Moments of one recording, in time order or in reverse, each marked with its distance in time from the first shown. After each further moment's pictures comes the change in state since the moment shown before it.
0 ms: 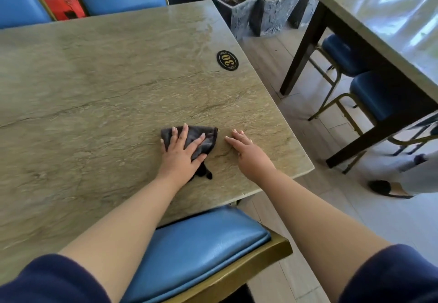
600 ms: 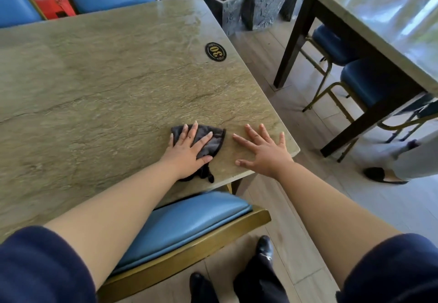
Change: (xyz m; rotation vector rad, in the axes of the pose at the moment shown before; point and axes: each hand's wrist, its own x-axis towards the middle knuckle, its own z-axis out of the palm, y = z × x) left_hand -0.009 0.038 -0.007 0.194 -0.348 0.066; right_hand -0.051 0.047 -0.026 -0.452 -0.142 0.079
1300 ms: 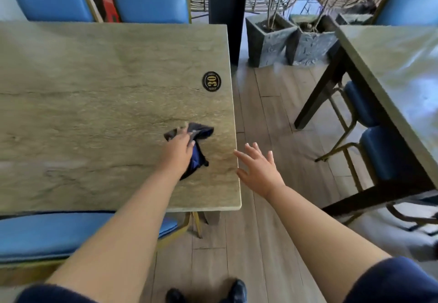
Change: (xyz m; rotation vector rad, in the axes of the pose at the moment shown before) left_hand 0.079 0.129 -0.050 -0.565 0.610 -0.413; right_hand 0.055 0.153 -0.053 0.156 0.147 -0.302
